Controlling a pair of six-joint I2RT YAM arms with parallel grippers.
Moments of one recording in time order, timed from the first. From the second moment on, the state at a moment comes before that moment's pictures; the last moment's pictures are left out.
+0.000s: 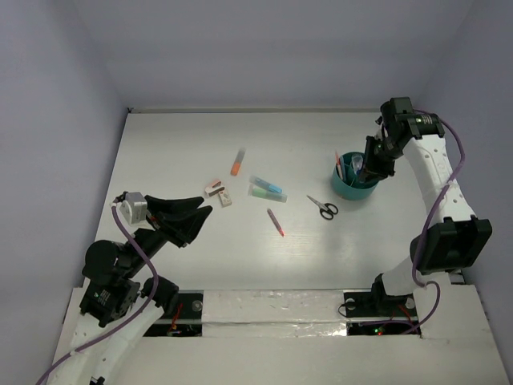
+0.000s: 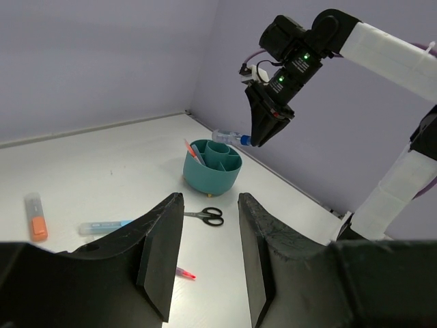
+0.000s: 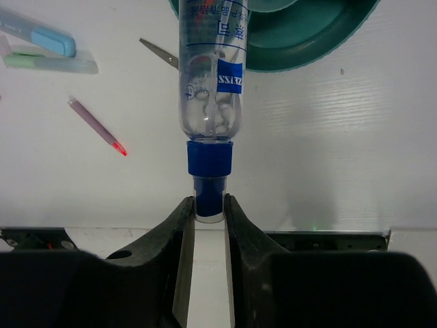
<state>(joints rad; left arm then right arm) -0.50 0.23 0.67 -0.15 0.30 -0.41 0.07 1.55 1.68 -1.36 -0.14 0.34</state>
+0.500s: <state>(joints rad) -0.50 0.23 0.67 -0.15 0.30 -0.41 0.04 1.57 1.67 -1.36 -0.14 0.35</state>
